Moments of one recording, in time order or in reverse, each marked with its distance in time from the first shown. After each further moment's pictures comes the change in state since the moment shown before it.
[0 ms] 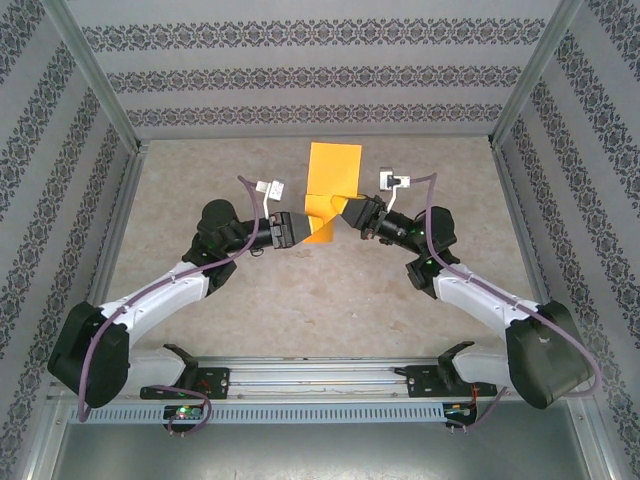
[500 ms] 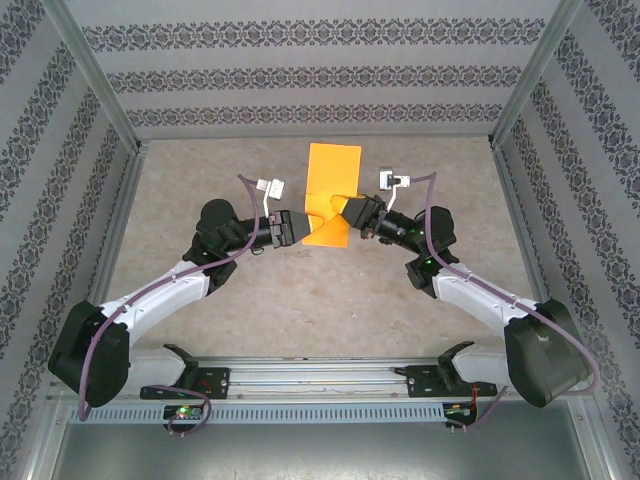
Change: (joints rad) left arm -0.001 0.002 0.008 0.021 0.012 -0.003; right arm 0.000 0.005 0.000 0.014 -0.004 0.018
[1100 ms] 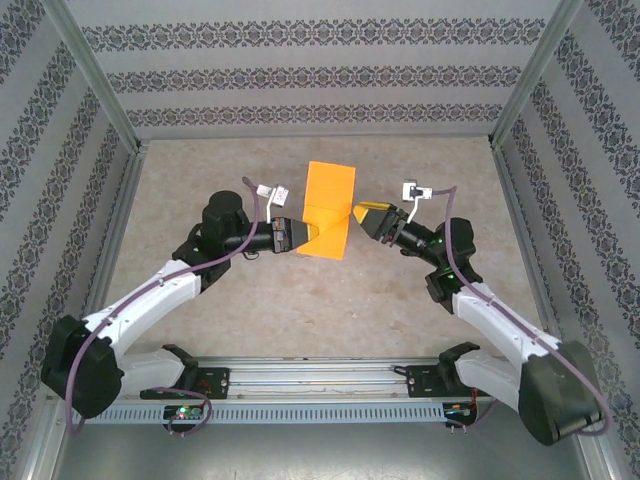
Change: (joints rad) left arm -0.001 -0.077 0.127 -0.631 -0.080 0.306; right arm -0.115 -0.245 -0.115 -0.333 0.048 -0.131
